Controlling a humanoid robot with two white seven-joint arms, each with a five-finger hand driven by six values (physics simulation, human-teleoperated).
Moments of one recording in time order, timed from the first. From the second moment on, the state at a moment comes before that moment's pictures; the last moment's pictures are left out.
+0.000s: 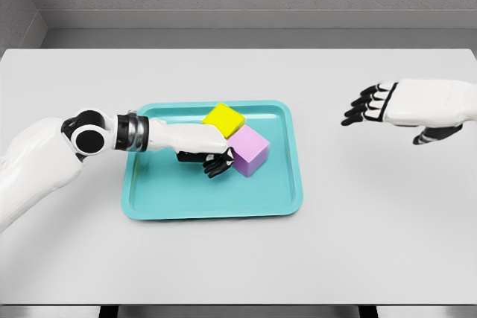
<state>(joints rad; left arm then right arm) -0.80 0.51 -0.99 -1.23 -0.12 -0.61 -0.61 -0.80 -1.17 0.79 -1.72 0.17 -0.61 0.61</state>
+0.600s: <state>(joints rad) -0.77 0.60 -1.00 -1.37 -0.13 -0.61 -0.61 -0.84 -1.15 0.94 -1.76 0.18 -0.61 0.61</state>
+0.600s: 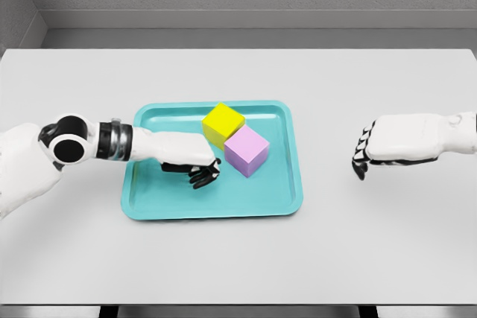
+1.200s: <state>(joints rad) -0.78 0.49 -1.01 -1.25 -0.19 -0.61 -0.61 -0.84 -1.16 0.92 -1.76 0.18 -0.61 0.61</state>
